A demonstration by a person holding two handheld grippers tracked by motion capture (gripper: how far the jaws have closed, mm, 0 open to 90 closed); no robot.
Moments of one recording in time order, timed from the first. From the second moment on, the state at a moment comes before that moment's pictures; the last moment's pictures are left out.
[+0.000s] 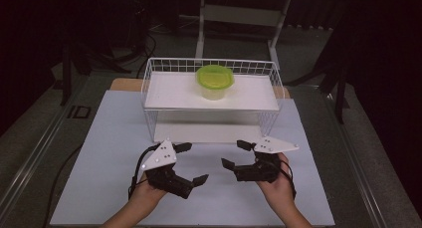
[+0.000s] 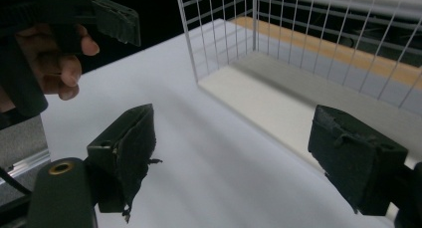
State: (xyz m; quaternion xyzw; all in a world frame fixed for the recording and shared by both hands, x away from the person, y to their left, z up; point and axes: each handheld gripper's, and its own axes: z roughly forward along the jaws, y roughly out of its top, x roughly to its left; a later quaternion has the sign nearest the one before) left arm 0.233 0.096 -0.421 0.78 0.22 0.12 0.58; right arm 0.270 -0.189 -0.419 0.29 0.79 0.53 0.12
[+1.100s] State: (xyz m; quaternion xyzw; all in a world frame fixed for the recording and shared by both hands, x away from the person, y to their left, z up) left arm 0.219 0.122 -0.480 0.78 0.26 0.10 0.56; right arm 0.245 -0.224 -0.481 0.29 0.80 0.51 0.11
